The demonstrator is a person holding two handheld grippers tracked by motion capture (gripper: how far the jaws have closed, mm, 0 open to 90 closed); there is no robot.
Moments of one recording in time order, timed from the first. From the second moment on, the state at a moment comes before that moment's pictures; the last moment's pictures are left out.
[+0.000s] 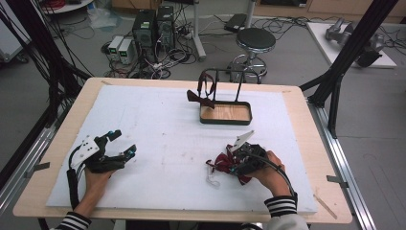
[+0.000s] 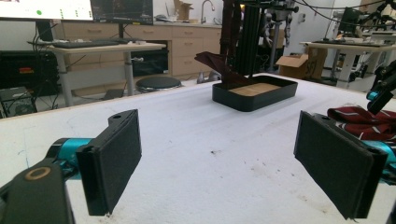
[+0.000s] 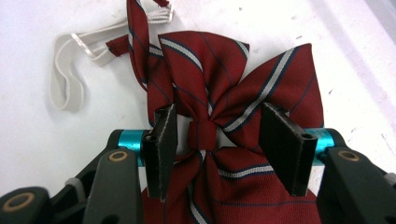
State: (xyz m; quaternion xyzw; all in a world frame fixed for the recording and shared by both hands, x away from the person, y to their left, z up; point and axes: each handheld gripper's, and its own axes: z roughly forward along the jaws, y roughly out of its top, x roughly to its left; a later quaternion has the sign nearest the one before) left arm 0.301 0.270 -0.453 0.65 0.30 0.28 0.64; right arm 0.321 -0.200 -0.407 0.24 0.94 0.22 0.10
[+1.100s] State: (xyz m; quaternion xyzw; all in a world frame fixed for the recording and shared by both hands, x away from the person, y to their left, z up) left arm 0.301 0.271 -0.453 0.64 0.30 0.28 0.64; right arm 0.322 -0.189 -0.414 0.21 0.96 0.18 0.09
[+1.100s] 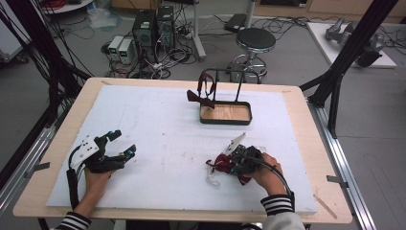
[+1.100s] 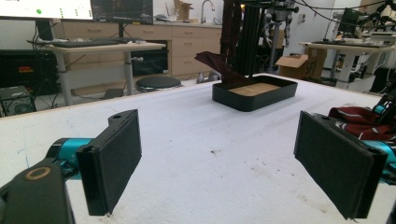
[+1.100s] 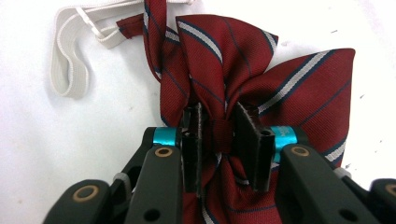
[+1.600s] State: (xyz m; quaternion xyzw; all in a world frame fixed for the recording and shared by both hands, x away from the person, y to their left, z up) left arm 0.301 0.270 -0.453 0.65 0.30 0.28 0.64; right arm 0.319 -0.188 -0.407 0.21 0.95 0.22 0.11
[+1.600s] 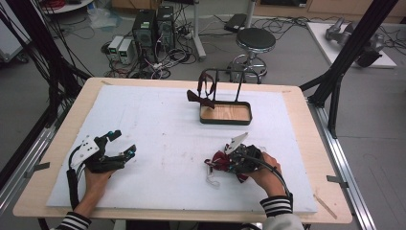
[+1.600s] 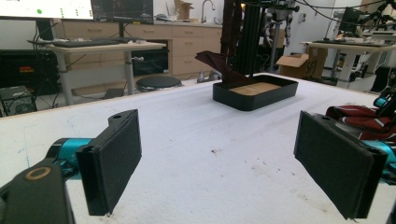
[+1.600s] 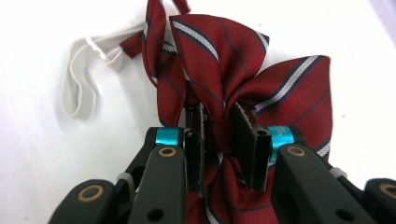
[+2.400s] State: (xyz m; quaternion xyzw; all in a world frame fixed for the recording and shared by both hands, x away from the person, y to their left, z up) left arm 0.301 0.271 -0.453 0.65 0.30 0.28 0.64; right arm 0.317 -0.194 -0.380 0.23 0.90 0.33 0.18
